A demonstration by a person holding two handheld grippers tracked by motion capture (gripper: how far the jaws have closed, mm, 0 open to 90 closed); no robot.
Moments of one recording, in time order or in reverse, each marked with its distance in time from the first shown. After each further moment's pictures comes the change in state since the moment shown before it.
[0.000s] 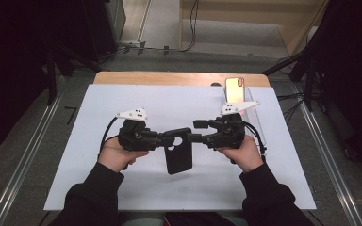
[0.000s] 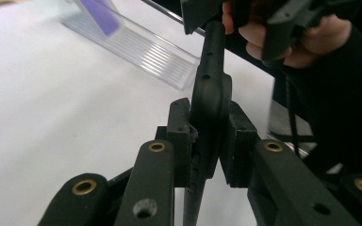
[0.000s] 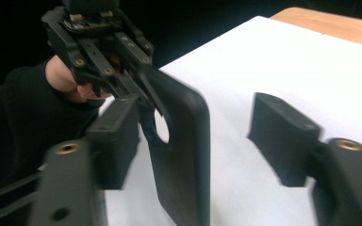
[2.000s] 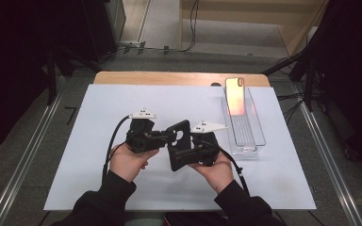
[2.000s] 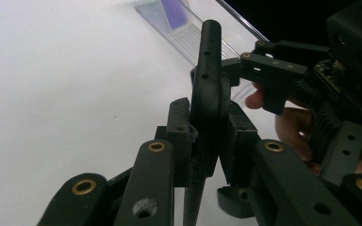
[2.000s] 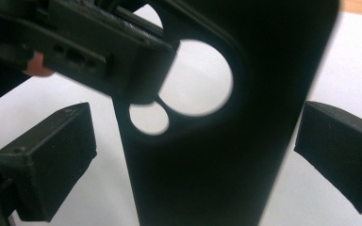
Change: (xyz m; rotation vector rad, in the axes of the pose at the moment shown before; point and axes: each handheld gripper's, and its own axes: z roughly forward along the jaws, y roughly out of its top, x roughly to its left) left arm -0.021 0.005 0.022 0.010 0.265 -0.204; right arm 0.035 -0.034 0.071 0.041 -0.382 0.072
